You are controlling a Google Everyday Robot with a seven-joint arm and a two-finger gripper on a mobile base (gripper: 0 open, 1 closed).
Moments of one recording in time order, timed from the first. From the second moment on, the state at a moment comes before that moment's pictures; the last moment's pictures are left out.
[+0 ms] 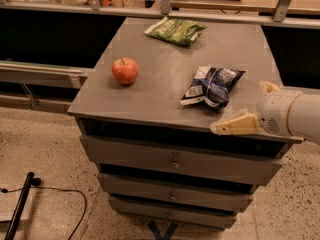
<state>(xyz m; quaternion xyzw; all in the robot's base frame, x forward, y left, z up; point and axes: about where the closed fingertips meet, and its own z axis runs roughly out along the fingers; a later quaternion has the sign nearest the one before) 0.517 -0.202 0.847 -0.32 0.80 0.10 0.49</state>
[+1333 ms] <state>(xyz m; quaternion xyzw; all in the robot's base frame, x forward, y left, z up) 0.549 -0.202 0.853 -0.27 0.82 0.07 0.50</state>
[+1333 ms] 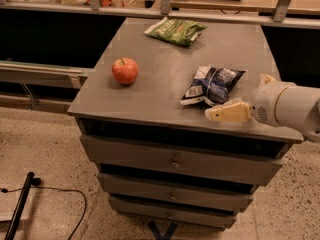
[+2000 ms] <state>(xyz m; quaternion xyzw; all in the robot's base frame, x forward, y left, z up) 0.546 -0.181 0.845 -0.29 0.81 0.09 0.49</state>
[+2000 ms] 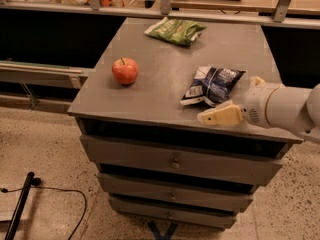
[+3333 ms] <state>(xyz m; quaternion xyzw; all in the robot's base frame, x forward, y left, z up) 0.559 -0.172 0.822 -0.31 0.81 0.10 0.49</state>
